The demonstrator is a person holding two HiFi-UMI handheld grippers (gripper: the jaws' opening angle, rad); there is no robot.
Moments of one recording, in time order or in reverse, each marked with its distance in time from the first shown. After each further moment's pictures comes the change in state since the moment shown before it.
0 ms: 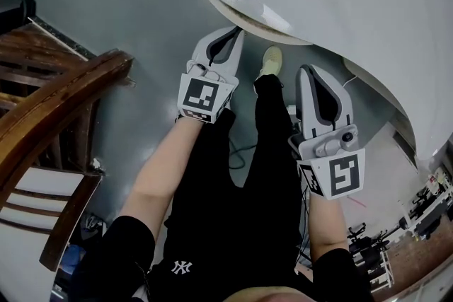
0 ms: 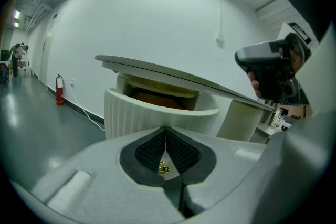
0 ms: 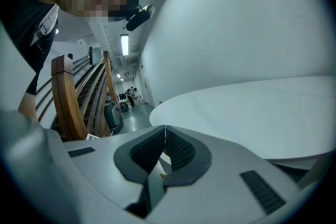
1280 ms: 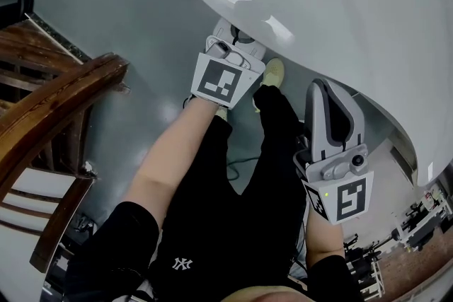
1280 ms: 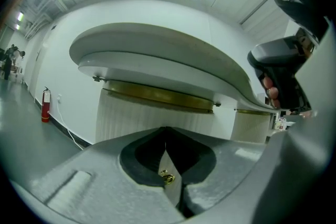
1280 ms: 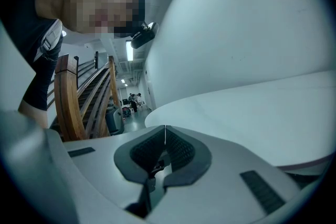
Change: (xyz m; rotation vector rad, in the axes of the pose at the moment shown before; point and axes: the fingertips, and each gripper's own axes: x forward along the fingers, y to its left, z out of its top) left arm 0.084 0.012 0.046 0.056 -0.262 -0.064; right arm 0.030 -0.017 -0.006 -0.025 -0.086 0.037
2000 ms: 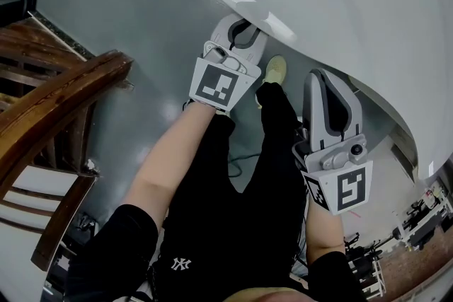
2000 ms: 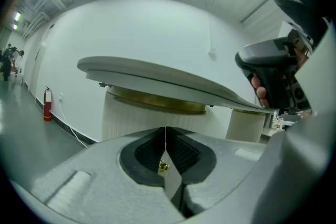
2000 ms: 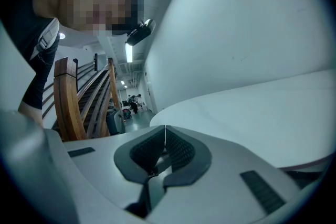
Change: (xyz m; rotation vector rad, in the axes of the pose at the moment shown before) left arm -0.030 -0.003 0.010 0.006 0.030 -0.008; right arm 0.005 0.017 0.011 0.018 -0.009 0.003
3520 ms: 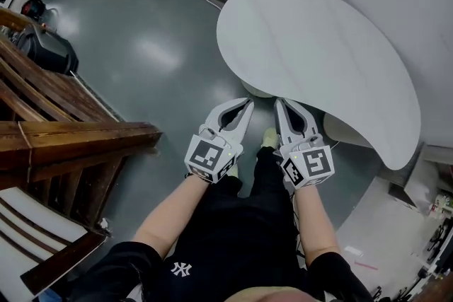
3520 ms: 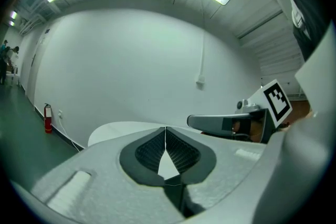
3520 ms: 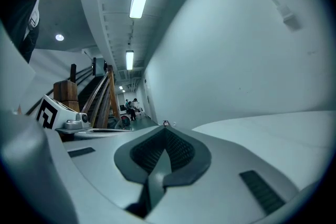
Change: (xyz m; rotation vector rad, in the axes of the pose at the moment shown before) left arm -0.146 -0.100 0.262 -0.028 0.022 -0.057; right arm -0.062 0.073 0.168 -0.004 -0.051 -0.041
